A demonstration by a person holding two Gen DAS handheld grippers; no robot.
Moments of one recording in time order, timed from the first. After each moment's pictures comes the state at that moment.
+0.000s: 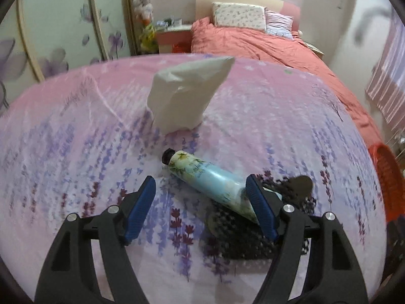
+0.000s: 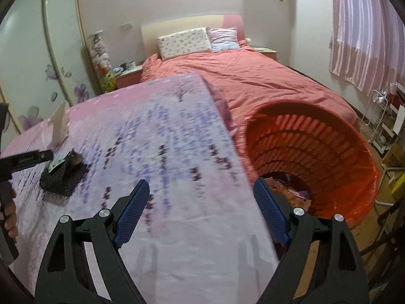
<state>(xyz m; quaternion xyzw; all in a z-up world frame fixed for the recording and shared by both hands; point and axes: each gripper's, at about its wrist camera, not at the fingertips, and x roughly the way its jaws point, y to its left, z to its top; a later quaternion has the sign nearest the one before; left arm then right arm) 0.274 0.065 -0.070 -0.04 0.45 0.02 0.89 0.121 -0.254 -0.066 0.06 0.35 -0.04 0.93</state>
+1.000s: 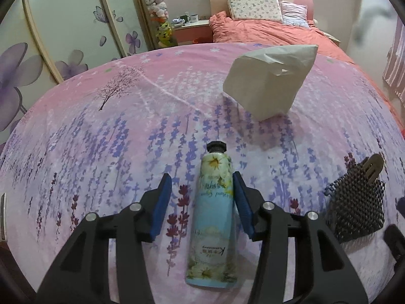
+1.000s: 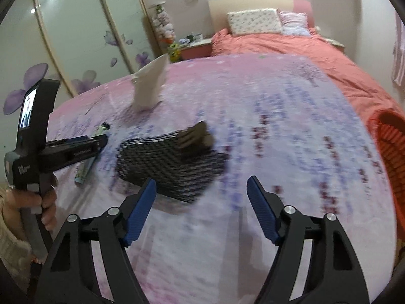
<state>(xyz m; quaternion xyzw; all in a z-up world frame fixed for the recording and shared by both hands) 0.258 0.140 -0.087 0.03 0.46 0.07 0.88 0.163 -0.109 -0.079 0.06 0.41 0.14 0.90</state>
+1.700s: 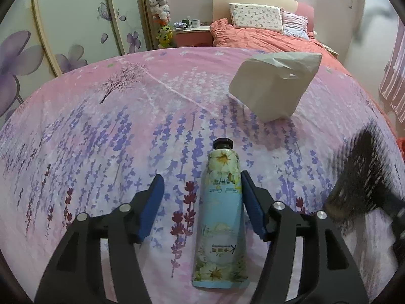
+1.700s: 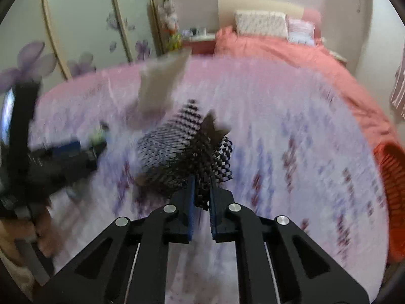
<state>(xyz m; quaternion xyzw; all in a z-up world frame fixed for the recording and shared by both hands) 0.243 0.168 -0.094 -0.01 0.44 0.06 0.89 0.192 -0.068 -0.065 0.00 0.40 0.12 0.91</state>
